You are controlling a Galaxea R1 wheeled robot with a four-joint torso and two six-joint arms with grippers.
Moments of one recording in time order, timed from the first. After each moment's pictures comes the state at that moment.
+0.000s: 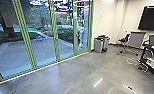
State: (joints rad) left arm 1.47 3.05 -2.78 -0.30 0.18 0.32; right arm -1.53 3.02 -2.72 -0.15 -0.08 0.05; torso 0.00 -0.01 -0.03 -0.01
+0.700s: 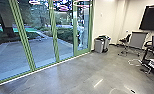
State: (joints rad) left arm 1.47 3.05 -2.78 -0.30 0.18 0.32; right arm -1.52 3.02 -2.72 -0.15 -0.08 0.05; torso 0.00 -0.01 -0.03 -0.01
